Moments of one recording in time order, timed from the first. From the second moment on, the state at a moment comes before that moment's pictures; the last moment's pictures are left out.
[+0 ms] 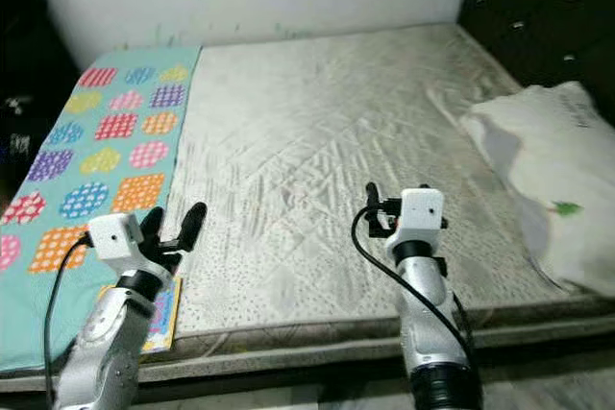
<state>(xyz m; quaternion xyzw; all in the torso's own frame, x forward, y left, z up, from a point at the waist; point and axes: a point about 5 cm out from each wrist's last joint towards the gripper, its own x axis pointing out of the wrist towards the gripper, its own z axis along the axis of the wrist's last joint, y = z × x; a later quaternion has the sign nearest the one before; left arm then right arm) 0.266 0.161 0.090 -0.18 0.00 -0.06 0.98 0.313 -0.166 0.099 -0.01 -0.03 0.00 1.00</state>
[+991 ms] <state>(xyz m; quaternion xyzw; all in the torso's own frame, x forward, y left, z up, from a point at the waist) 0.268 0.161 0.087 -0.19 0.00 -0.04 0.98 0.307 -0.169 0.089 -0.01 -0.01 -0.01 1.00</state>
